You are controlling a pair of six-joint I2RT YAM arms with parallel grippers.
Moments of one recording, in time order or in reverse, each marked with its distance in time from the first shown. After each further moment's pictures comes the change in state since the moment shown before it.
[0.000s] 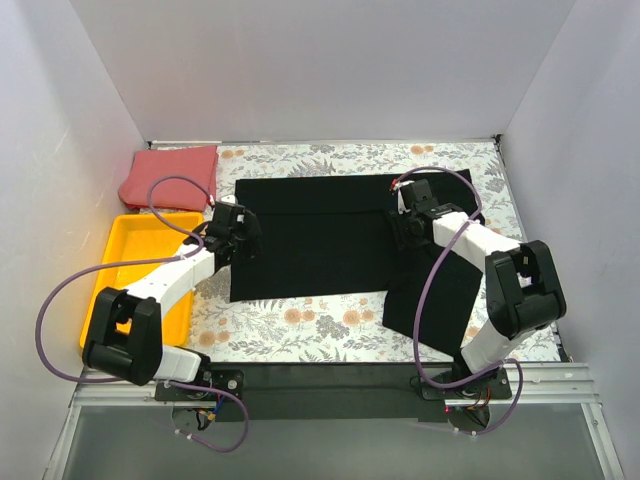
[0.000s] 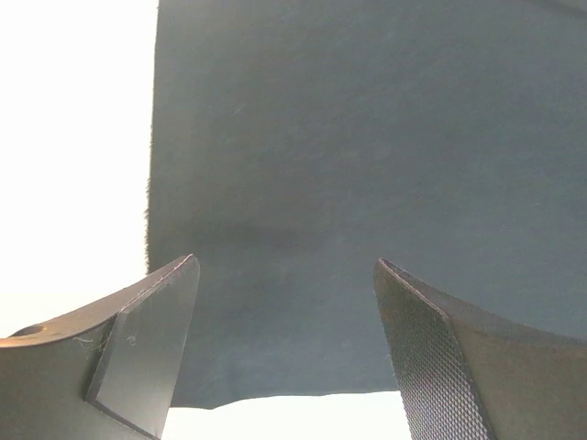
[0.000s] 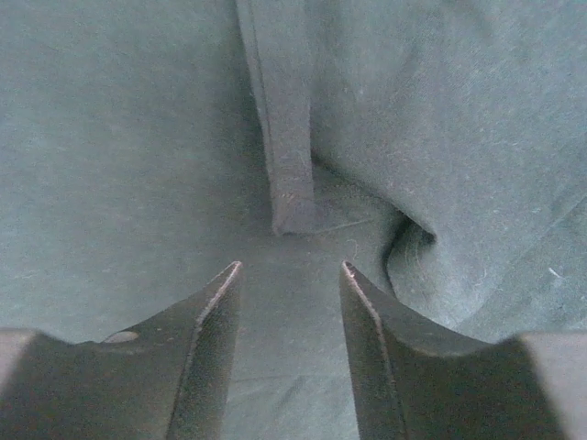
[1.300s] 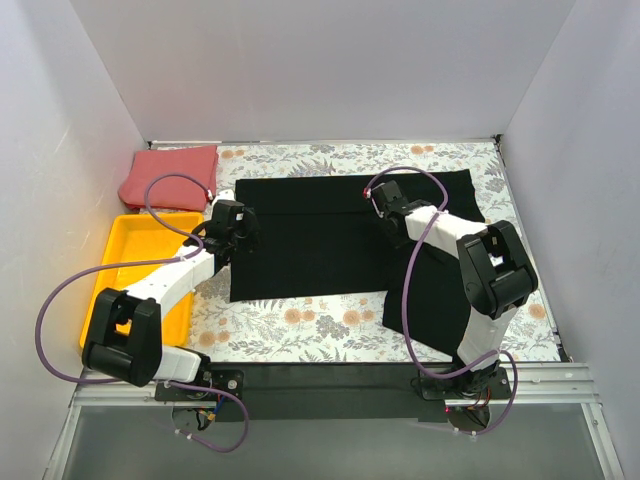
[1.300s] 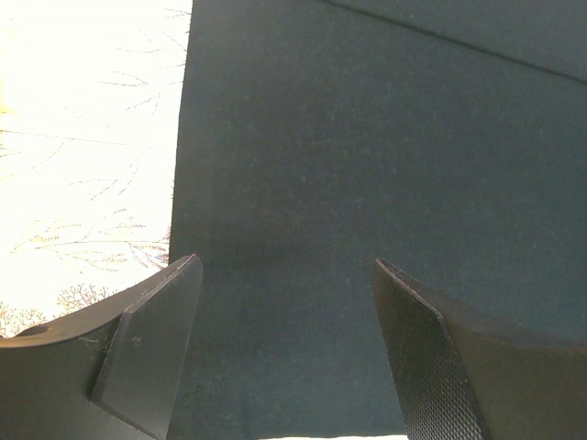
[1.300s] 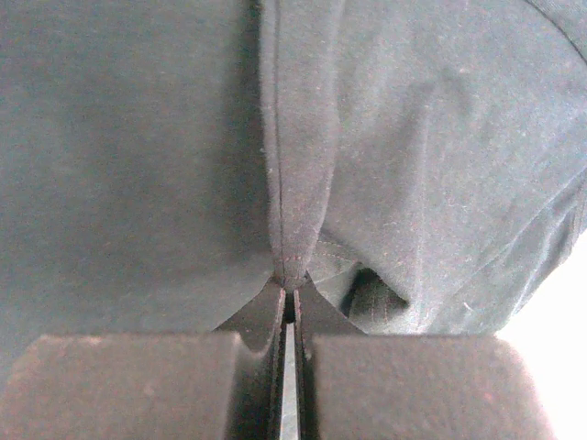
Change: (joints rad) left arm 0.000 -0.033 -0.057 0.109 -0.089 0.047; right arm 0.125 0.205 0.110 -0.003 0.282 -0.185
